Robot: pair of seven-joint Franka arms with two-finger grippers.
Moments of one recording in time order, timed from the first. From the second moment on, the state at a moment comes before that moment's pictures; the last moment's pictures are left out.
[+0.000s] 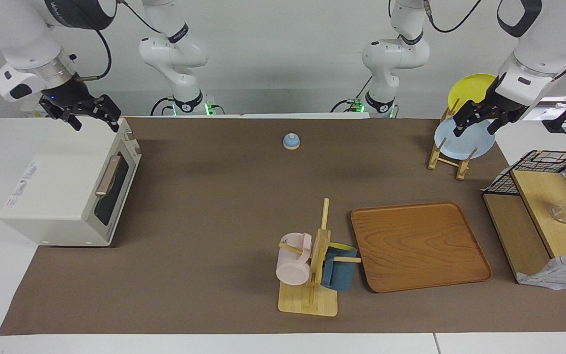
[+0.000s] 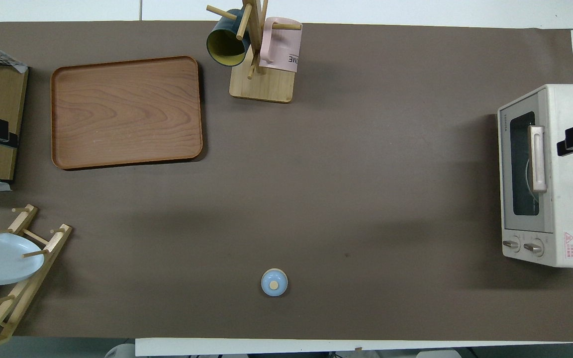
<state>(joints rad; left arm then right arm) -0.06 -0.05 0.00 -1.62 -0.03 1.54 -0.05 -0.05 -0.03 -0.07 -1.59 0.01 1.47 -0.03</state>
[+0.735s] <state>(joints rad) -0.05 -0.05 0.01 -1.63 -0.03 1.52 -0.05 -0.05 -0.05 -0.07 -1.65 0.01 1.56 -0.12</state>
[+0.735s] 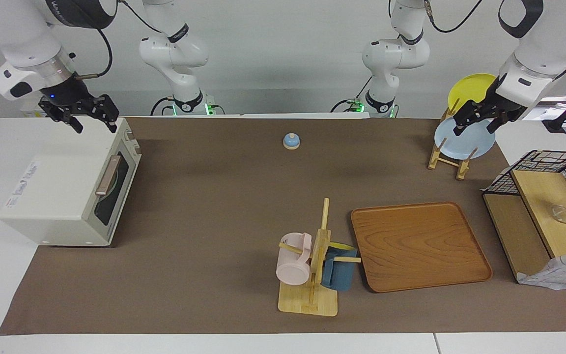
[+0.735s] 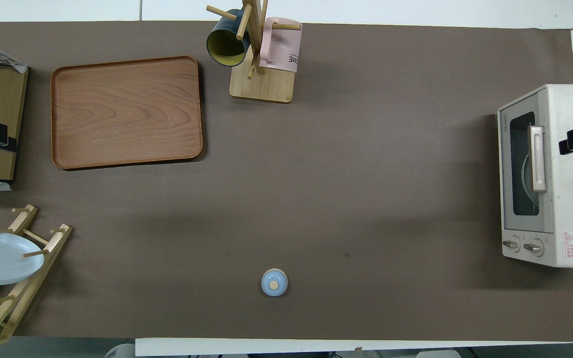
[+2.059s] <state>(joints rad) -0.05 -0.05 0.01 -1.63 -0.03 1.52 -0.05 0.01 0.07 -0.06 -1.87 -0.26 1.84 -0.06</state>
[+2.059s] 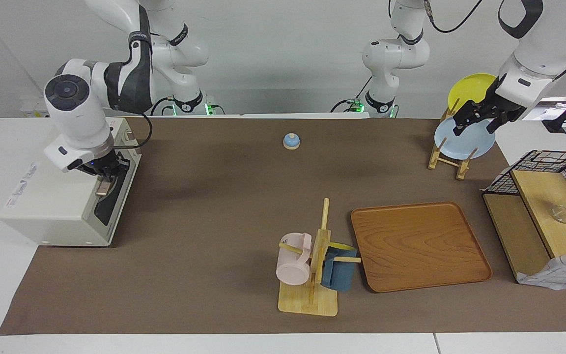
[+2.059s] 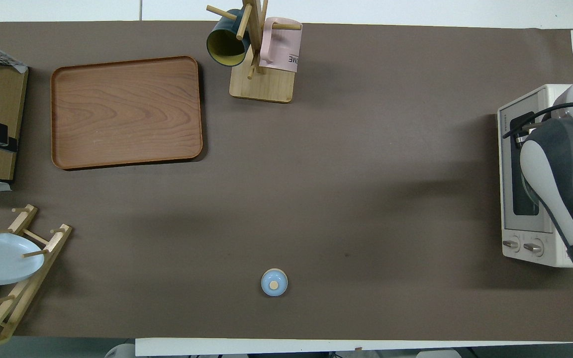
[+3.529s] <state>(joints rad) -0.05 -0.05 0.01 -1.63 -0.03 1.52 -0.05 0.19 0.26 -0.06 -1.77 0.06 1.91 0.25</state>
